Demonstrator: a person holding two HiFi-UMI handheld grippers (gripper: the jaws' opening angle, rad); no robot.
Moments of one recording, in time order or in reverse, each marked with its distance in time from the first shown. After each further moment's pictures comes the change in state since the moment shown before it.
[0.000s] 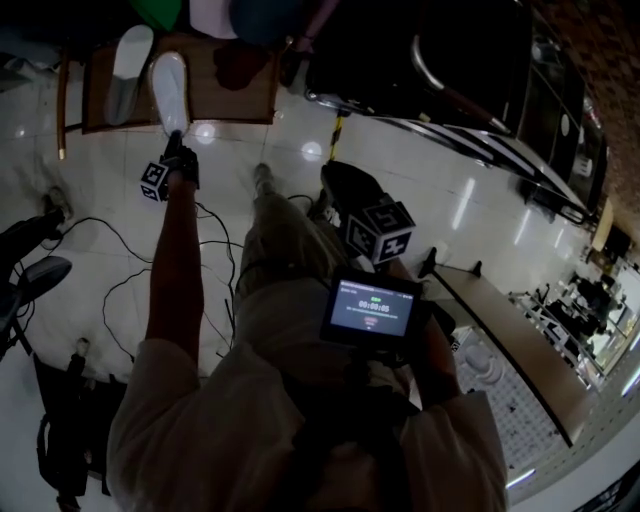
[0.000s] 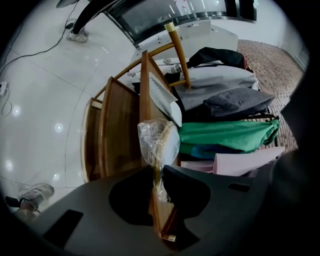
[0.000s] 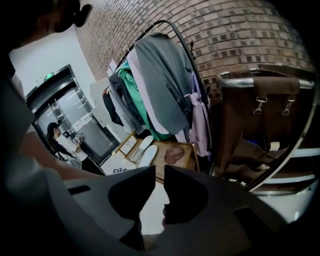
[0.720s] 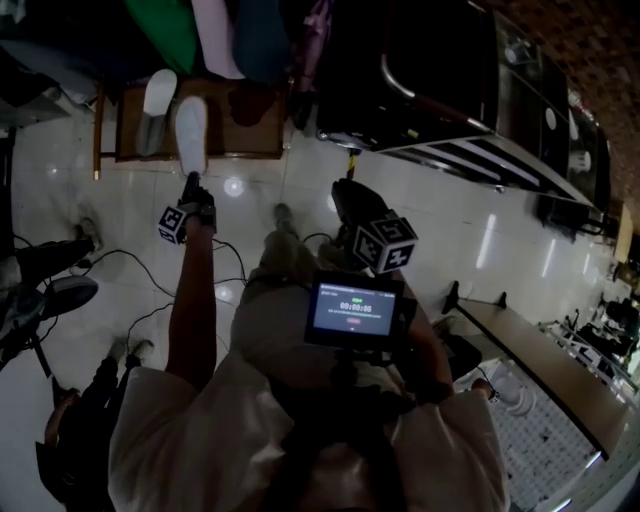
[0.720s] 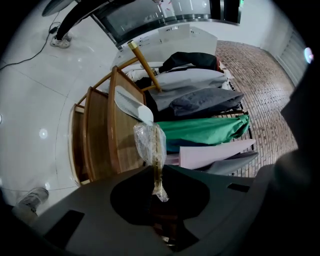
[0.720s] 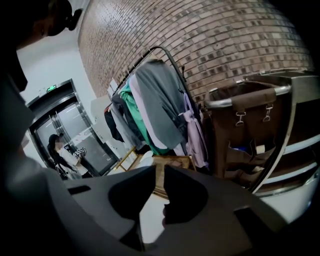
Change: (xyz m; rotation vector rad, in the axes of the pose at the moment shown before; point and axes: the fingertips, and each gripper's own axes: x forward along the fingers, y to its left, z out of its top) left arm -0.079 -0.097 -0.028 0.101 0.027 -0.139; right arm -0.055 -0.004 0.007 0.075 -0.180 -0.006
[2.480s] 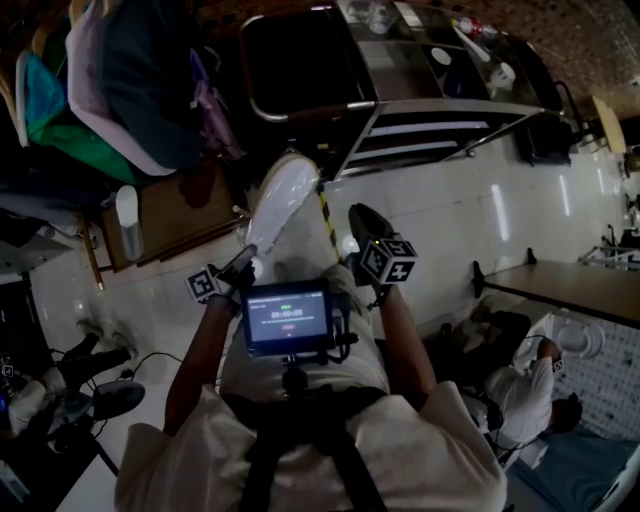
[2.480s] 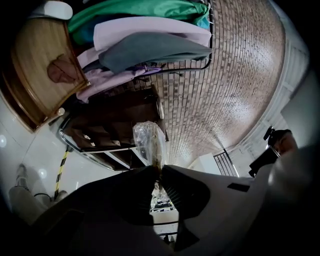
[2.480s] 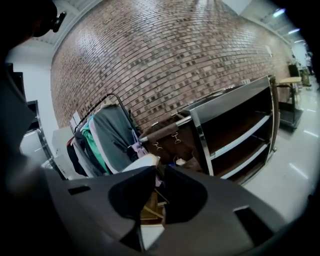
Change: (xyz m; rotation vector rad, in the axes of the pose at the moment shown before) left arm -0.092 -0.217 -0.335 0.158 1.050 -0.335; right arm -0.180 -0.139 -0.012 0.250 -0.386 -0.359
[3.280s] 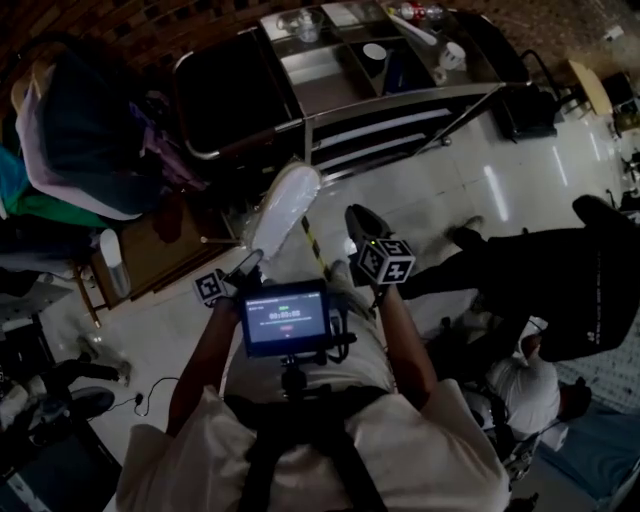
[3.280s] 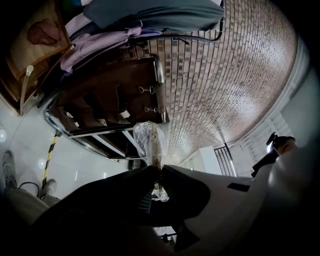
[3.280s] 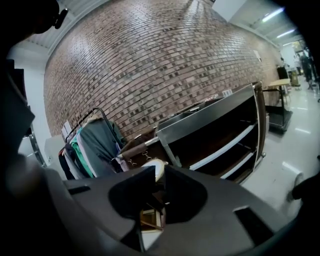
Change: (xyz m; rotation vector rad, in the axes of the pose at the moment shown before) left arm 0.147 0.007 -0.068 0.026 0.159 0.071; right arm -0.055 -0.131 0.064 0.053 -0.063 -0.074
